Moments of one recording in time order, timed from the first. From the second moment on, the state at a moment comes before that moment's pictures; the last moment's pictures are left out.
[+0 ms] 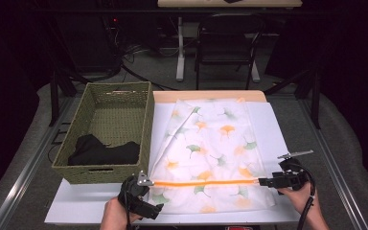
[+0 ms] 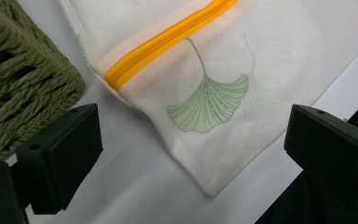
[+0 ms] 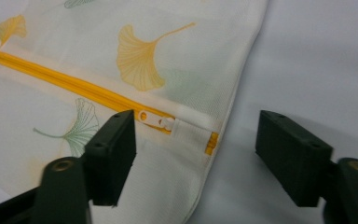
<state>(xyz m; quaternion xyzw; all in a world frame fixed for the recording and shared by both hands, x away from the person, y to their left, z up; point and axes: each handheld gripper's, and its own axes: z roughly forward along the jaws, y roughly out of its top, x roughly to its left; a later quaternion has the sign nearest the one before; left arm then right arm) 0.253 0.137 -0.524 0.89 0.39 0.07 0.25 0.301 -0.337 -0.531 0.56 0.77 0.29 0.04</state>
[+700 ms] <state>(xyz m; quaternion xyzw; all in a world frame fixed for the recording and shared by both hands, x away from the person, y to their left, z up) 0.253 0.135 -0.524 0.89 0.38 0.07 0.25 0.308 -0.332 -0.538 0.59 0.76 0.28 0.05</state>
